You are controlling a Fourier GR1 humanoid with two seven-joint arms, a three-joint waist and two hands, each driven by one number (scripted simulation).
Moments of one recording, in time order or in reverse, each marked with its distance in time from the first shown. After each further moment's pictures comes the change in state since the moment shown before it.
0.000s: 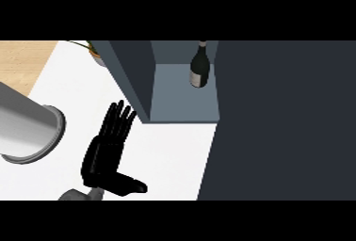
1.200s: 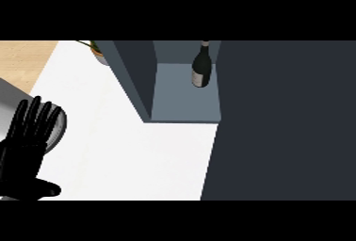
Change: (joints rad) left arm 0.127 0.292 0.302 -0.079 0.159 -0.227 0.032; right arm -0.131 -0.053 0.162 0.003 0.000 0.191 0.065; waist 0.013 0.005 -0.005
